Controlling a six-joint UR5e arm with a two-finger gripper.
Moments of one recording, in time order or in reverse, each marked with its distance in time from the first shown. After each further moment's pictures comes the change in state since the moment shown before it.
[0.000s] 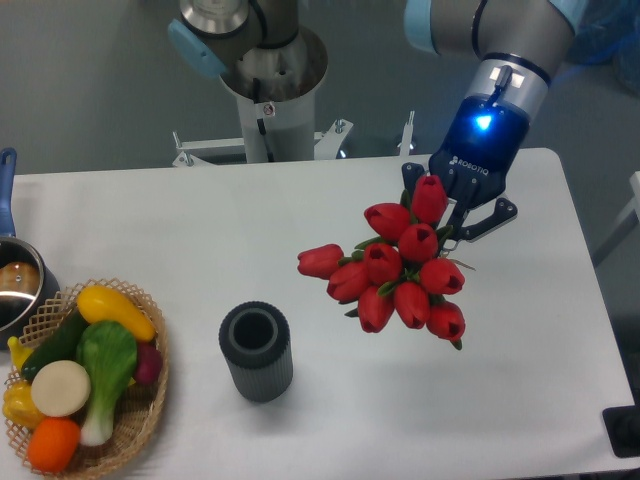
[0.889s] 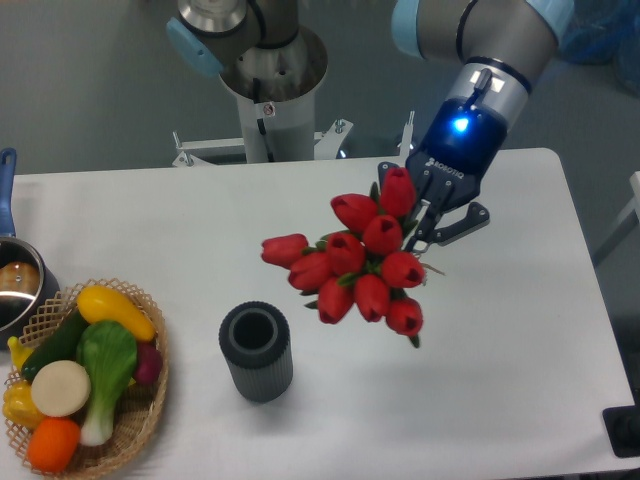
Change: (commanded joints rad) arm -0.049 -0.008 -0.028 0.023 -0.167 0.008
